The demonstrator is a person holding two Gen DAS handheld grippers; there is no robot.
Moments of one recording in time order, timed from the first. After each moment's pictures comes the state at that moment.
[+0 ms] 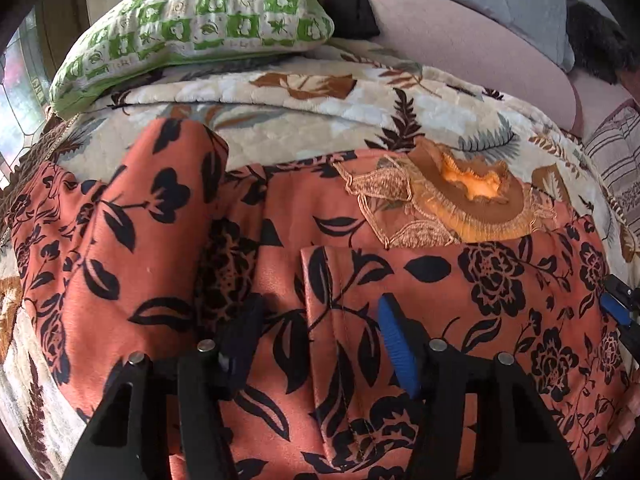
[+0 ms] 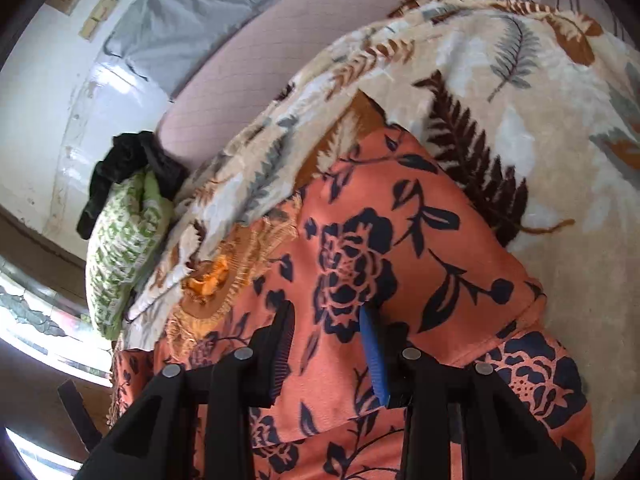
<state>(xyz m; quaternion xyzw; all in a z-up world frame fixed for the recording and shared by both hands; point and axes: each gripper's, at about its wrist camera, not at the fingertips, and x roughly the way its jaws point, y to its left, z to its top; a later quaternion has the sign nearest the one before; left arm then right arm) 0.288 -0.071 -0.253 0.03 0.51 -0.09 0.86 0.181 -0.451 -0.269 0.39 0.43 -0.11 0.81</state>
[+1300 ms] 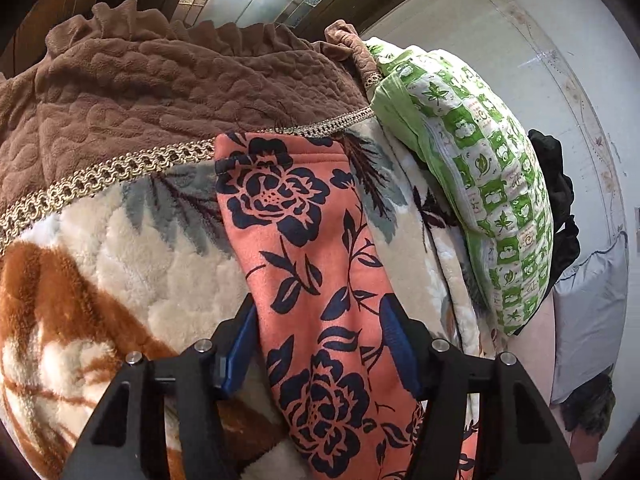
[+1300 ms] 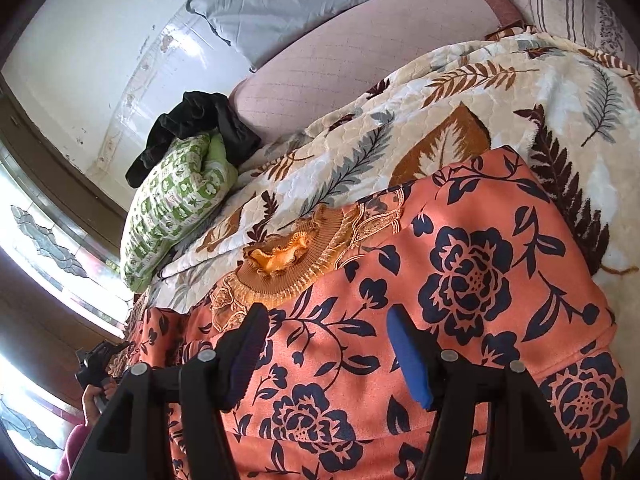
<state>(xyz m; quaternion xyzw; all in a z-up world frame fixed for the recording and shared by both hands) 0.357 0.295 -0.262 -0.43 0.39 0.08 0.81 0.191 -0.393 -0.236 0.32 0.38 0.00 0.87</state>
